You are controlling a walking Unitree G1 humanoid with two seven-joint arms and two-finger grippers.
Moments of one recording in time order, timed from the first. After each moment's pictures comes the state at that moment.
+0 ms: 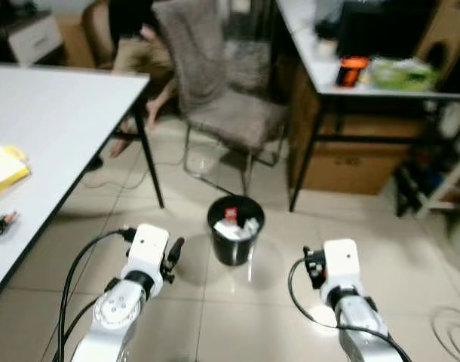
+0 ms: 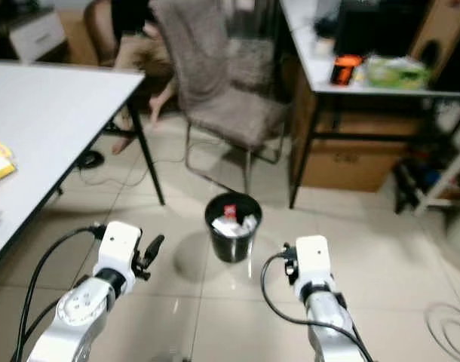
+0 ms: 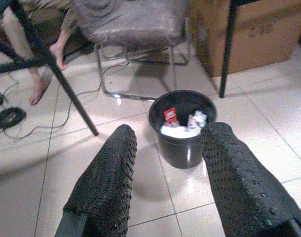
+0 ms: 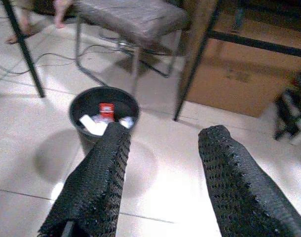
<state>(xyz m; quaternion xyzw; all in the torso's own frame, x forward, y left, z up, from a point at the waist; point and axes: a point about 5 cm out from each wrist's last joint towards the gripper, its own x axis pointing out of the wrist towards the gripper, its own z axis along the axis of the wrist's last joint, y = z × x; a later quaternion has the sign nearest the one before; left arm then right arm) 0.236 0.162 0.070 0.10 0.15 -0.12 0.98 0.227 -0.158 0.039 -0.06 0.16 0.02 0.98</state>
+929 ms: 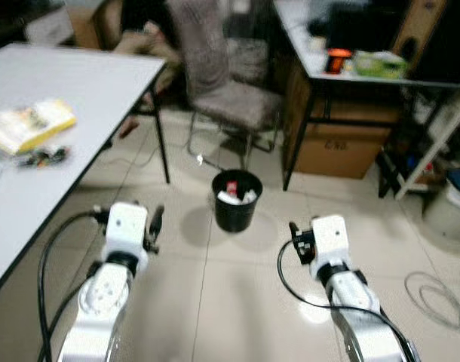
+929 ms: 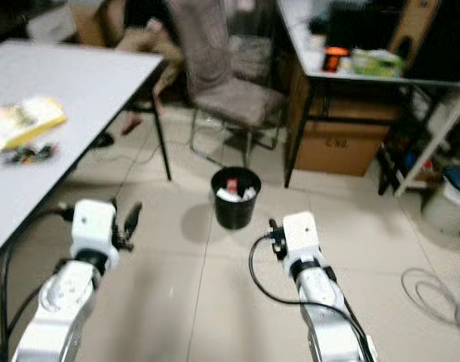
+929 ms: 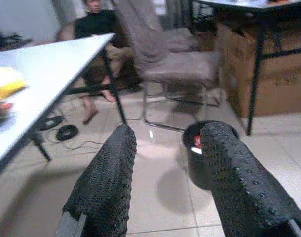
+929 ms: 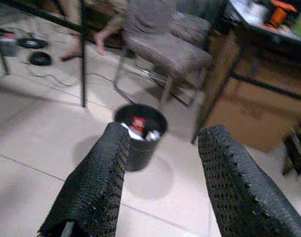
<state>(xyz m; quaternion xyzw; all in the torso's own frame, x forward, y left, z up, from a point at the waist) 0.248 0.180 0.108 0.11 0.03 -0.04 0.99 0.254 -0.135 0.074 -0.07 0.08 0.10 0.99</state>
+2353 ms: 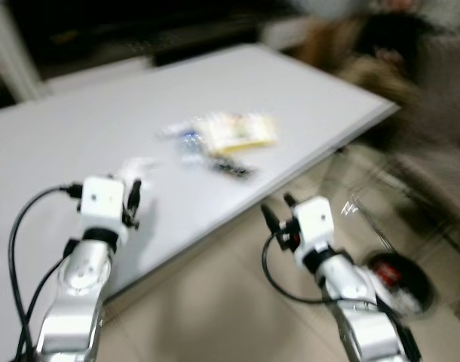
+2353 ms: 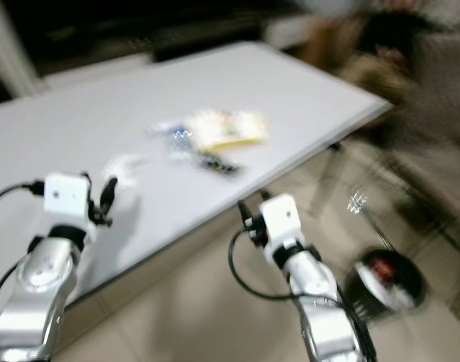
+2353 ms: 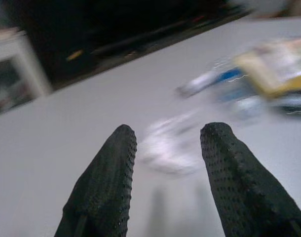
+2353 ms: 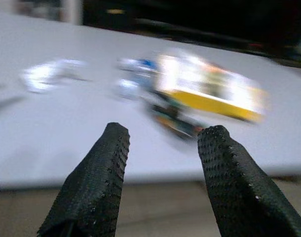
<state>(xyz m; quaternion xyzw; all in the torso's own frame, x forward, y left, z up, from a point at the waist) 0.262 0.207 0.140 0.14 0.01 0.02 0.99 0.256 -0.102 0.109 -0.06 0.00 0.22 0.97</state>
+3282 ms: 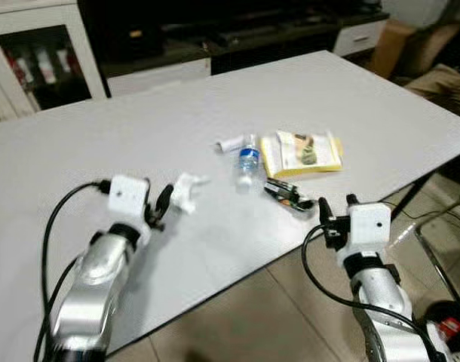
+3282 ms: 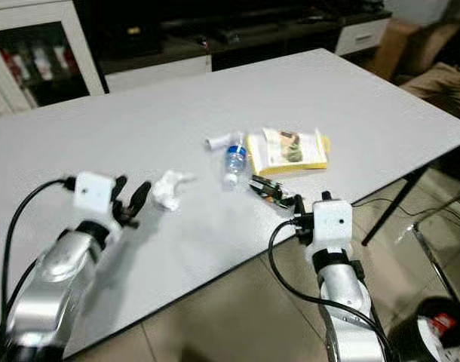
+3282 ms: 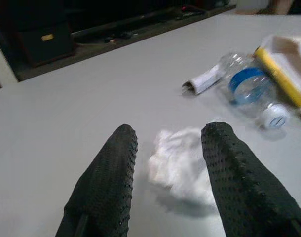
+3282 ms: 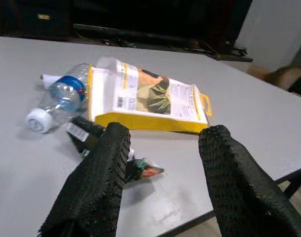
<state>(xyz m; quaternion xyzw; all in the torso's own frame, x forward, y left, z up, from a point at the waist) 0.283 0.174 0.133 0.07 0.02 -0.11 0.99 0.244 -0.161 0.114 -0.07 -0.01 0.02 1.00</state>
